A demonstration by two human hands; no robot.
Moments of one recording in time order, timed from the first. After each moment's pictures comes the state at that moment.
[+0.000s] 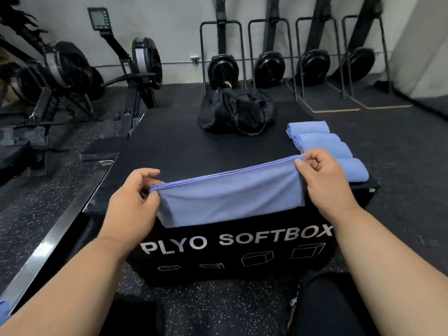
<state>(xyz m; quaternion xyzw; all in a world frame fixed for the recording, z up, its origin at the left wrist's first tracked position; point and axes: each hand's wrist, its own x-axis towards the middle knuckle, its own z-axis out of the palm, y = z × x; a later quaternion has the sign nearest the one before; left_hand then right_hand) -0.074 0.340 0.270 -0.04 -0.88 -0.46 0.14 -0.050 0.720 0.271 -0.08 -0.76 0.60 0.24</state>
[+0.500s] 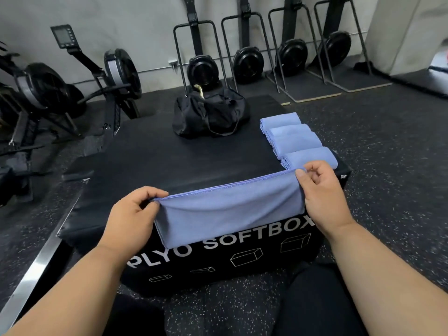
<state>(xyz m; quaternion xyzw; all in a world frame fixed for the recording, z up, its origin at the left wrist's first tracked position) -0.078 0.408 0.266 -0.08 -0.87 -0.48 0.07 -0.007 0.779 0.238 -0.14 -0.71 0.63 0.28</state>
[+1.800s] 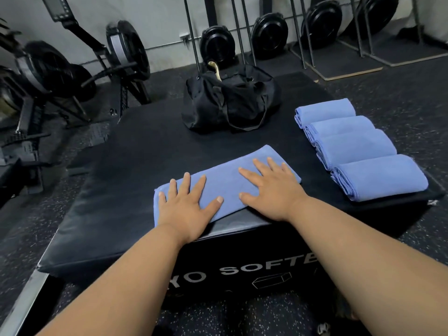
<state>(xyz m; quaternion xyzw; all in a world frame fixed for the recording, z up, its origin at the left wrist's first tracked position) -0.245 0.479 0.181 -0.10 -0.99 -0.03 -0.10 -0.224 0.721 0.173 0.02 -0.99 0.12 -0.06</state>
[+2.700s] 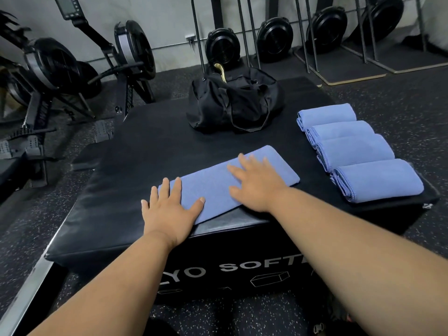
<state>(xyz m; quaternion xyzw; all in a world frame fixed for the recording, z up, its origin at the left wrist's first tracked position) -0.235 0.442 0.169 0.01 -1.00 -0.08 -0.03 -0.250 0.694 0.180 0.07 -1.00 0.05 -0.03</state>
